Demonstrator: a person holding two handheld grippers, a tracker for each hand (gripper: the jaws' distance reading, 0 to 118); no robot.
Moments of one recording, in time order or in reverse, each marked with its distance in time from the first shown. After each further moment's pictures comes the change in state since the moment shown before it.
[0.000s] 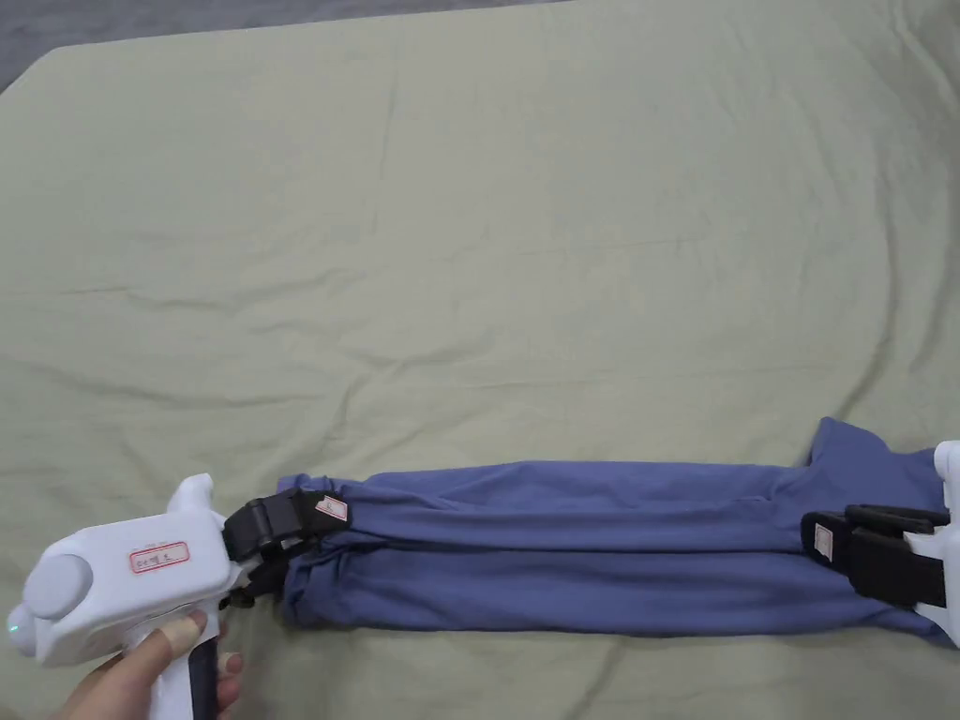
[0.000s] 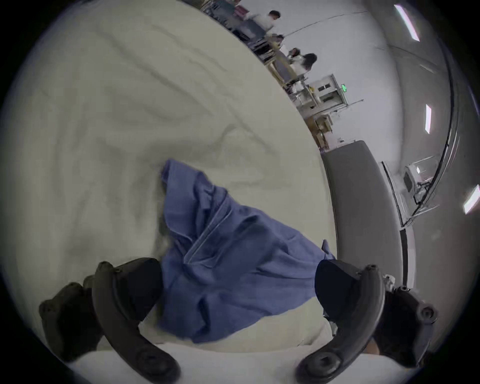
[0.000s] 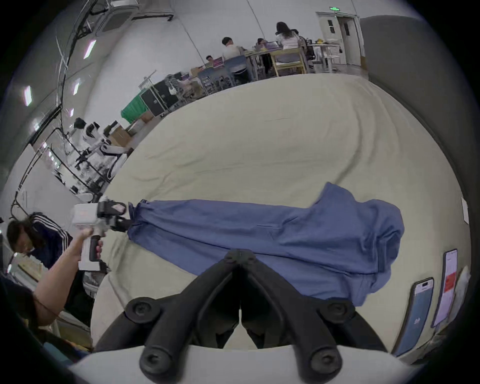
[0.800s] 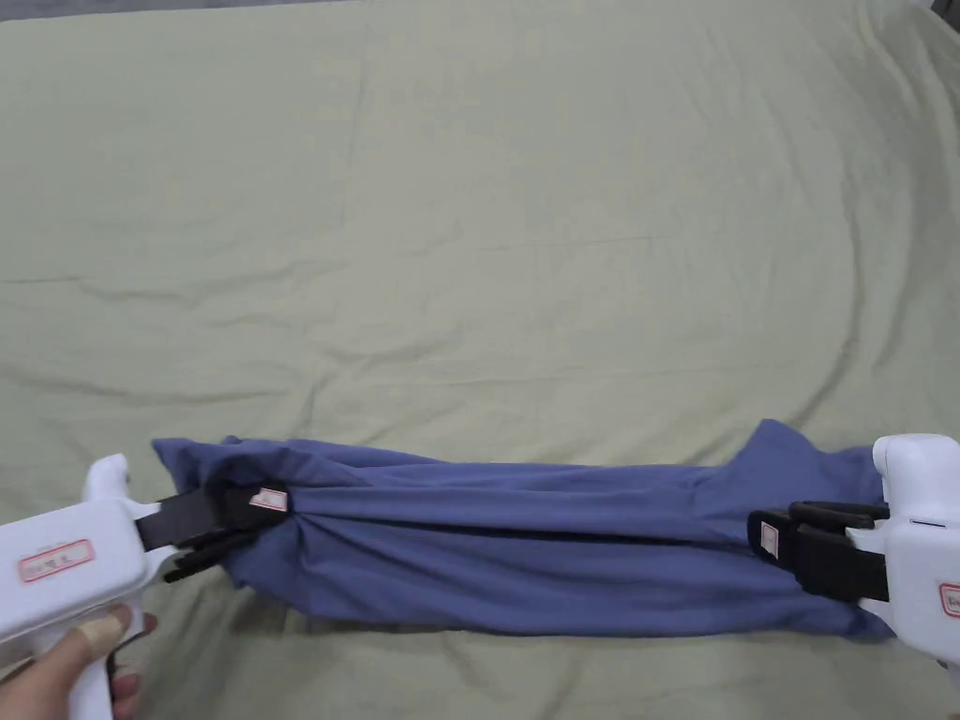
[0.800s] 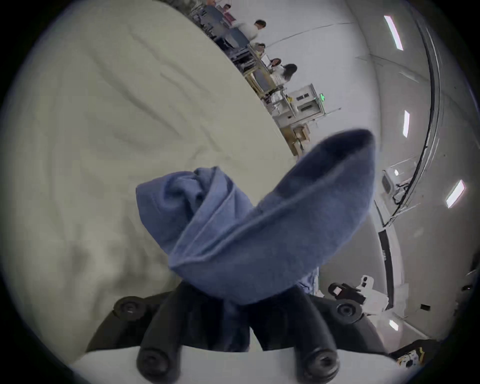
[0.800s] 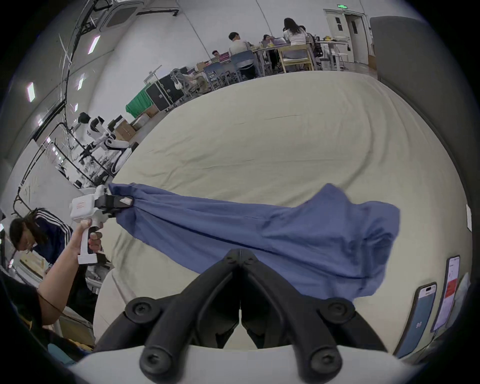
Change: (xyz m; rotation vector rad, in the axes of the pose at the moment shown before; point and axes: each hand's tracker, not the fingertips) left arm 0.005 0.013 0.047 0.157 -0.081 -0.104; right arm -0.011 0.009 -0.009 -0.031 0.022 0.017
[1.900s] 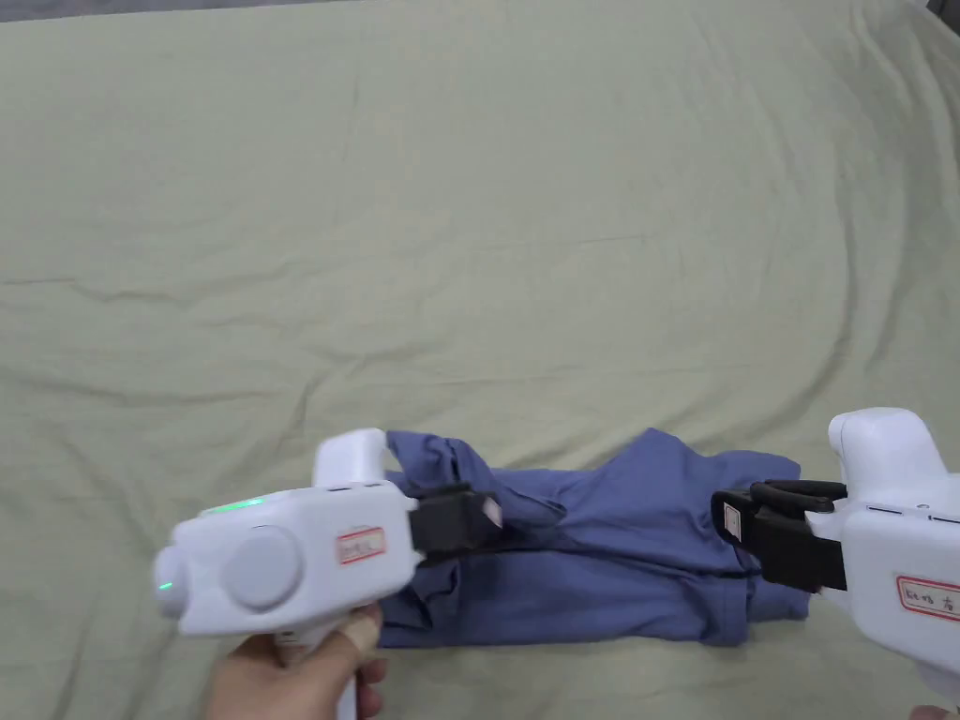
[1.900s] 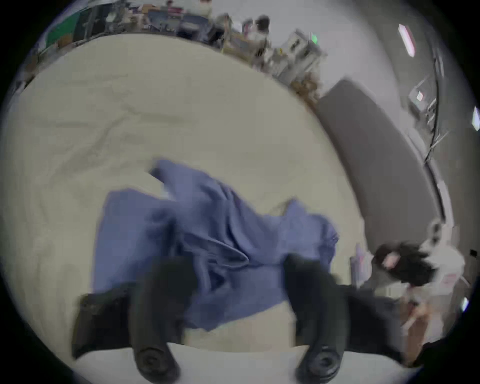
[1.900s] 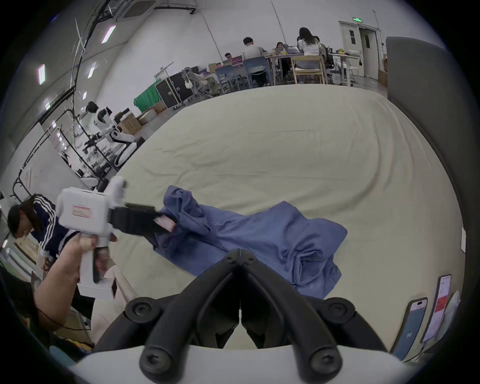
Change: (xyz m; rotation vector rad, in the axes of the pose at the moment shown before) left arm 0.143 -0.078 -0.085 -0.085 0.186 -0.285; right arm -0.022 0.010 0.009 0.031 0.005 0.080
